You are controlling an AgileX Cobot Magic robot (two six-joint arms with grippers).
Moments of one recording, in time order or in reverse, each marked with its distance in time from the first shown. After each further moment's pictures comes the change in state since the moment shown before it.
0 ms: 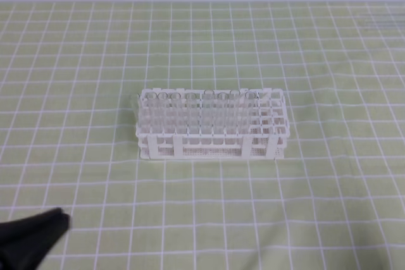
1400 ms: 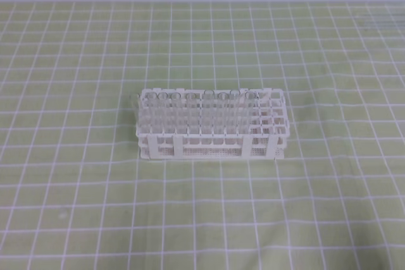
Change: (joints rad) left arm 0.972 -0.368 0.280 -0.747 -0.116 0.781; right arm 0.000 0.000 0.000 0.006 -0.001 -0.001
